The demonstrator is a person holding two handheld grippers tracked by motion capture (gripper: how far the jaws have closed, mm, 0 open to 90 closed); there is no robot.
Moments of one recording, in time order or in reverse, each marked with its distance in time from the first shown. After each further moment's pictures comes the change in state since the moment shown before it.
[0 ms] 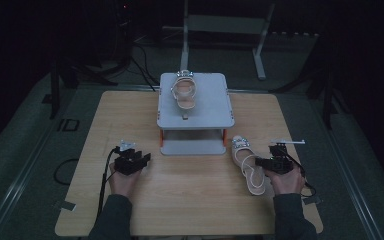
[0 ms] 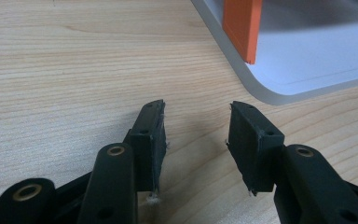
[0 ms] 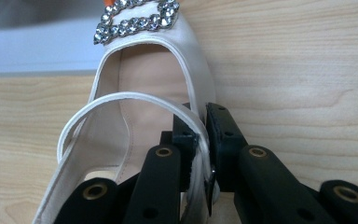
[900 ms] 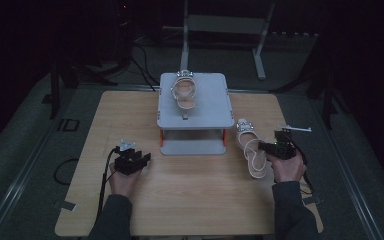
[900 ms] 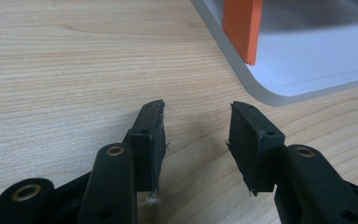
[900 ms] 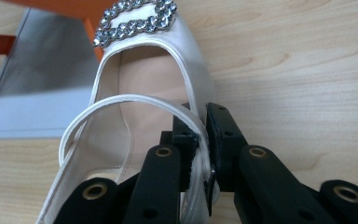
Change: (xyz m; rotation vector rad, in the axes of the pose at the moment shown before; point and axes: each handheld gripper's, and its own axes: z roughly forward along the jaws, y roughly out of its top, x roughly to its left) left arm 0.000 0.000 0.000 0.001 0.001 -0.001; right arm -0.005 0.039 -0.005 -0.107 -0.001 0.060
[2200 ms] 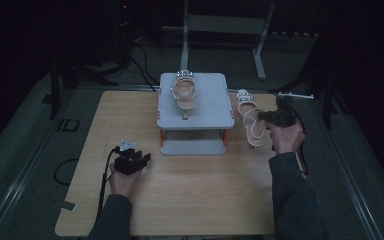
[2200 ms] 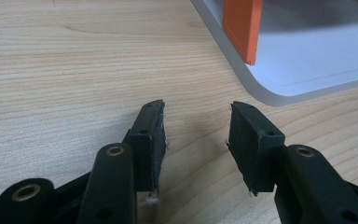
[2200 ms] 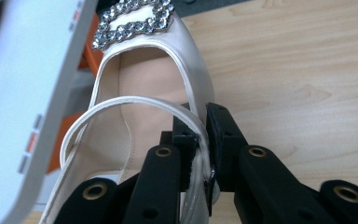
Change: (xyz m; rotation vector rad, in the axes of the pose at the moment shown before) left arm 0.000 0.000 0.000 -0.001 0.000 -0.001; right arm 0.019 0.090 -0.004 -0.071 0.024 0.041
